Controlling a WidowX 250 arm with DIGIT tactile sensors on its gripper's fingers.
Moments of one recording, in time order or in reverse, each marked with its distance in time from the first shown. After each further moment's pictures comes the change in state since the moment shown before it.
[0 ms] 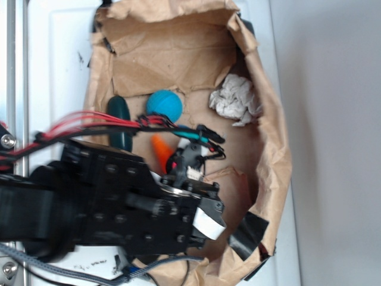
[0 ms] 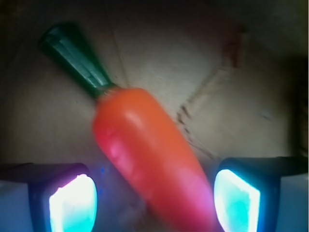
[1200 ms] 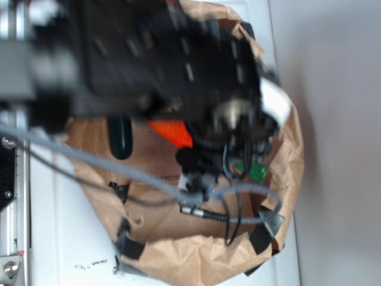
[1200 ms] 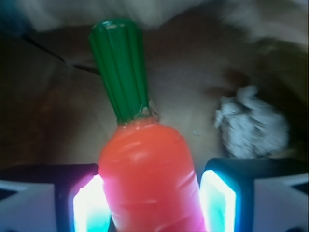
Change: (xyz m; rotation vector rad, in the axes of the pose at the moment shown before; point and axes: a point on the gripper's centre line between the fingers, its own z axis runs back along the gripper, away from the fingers) arm -0.003 0.073 0.090 -0.201 -0.130 0.264
